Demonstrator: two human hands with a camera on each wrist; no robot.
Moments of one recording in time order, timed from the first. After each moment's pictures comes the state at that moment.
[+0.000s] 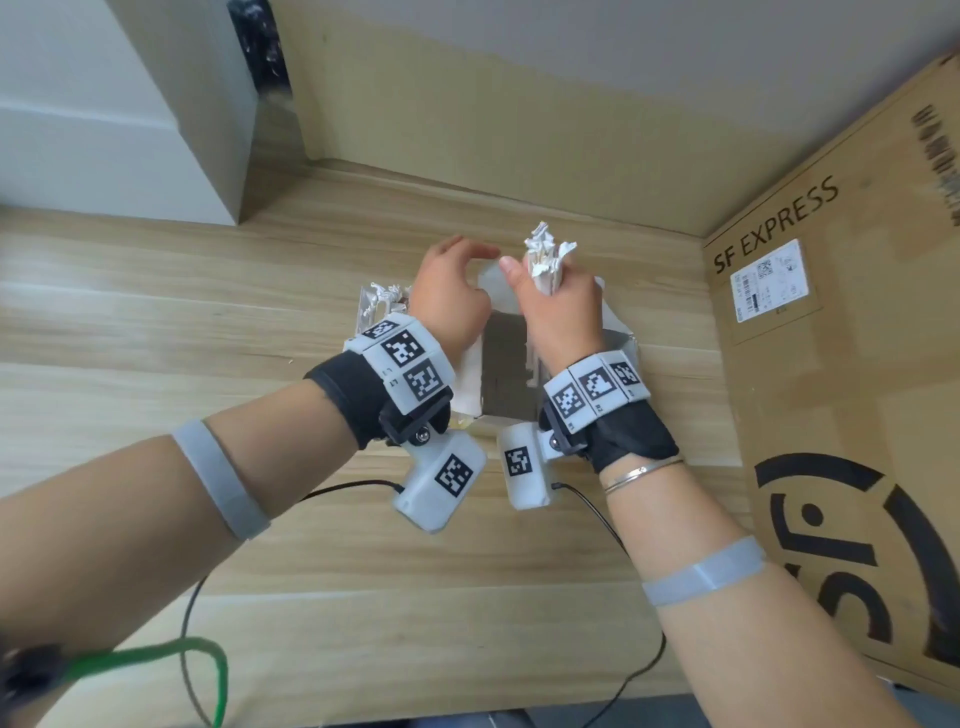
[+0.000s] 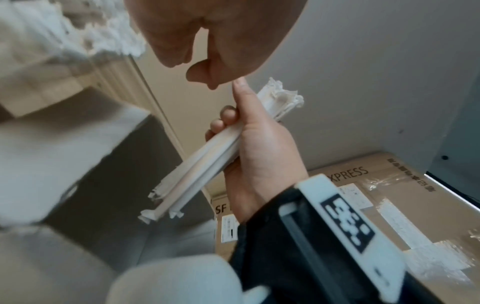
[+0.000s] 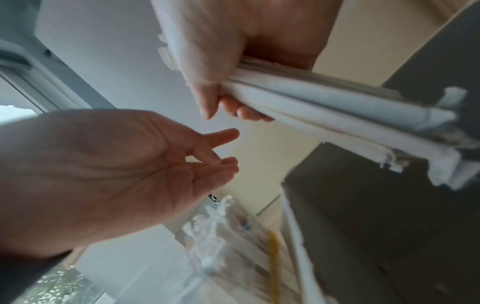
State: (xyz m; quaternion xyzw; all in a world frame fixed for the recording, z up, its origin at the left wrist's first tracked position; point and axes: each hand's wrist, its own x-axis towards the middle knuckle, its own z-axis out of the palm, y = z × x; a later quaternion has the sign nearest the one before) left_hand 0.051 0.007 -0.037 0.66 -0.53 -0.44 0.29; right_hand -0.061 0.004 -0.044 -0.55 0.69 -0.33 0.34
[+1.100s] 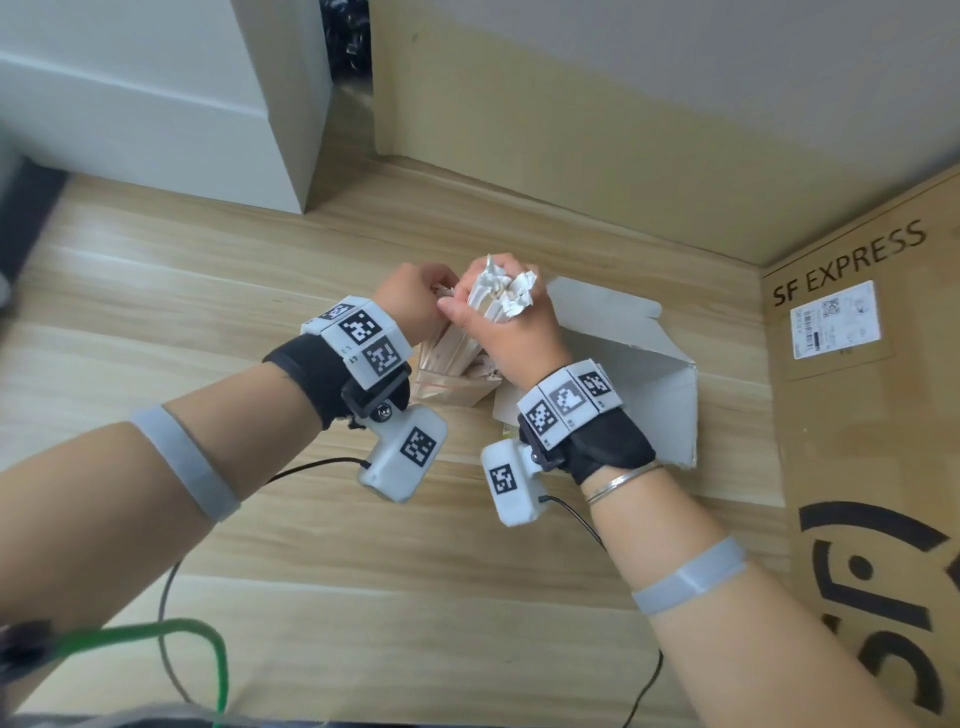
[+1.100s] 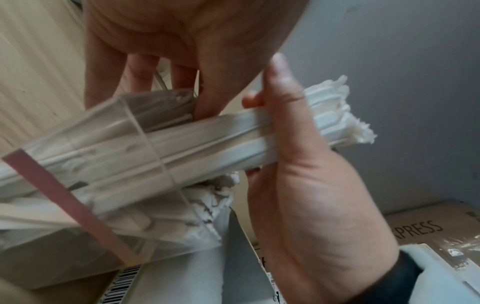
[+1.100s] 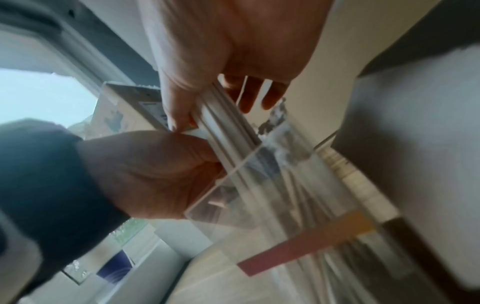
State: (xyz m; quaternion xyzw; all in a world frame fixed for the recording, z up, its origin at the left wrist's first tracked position) left_hand 0.137 0.000 -0.054 0.70 -0.51 -0.47 0.16; right_hand 0.018 0.007 -0.065 -0.63 0.56 -0.31 0.44
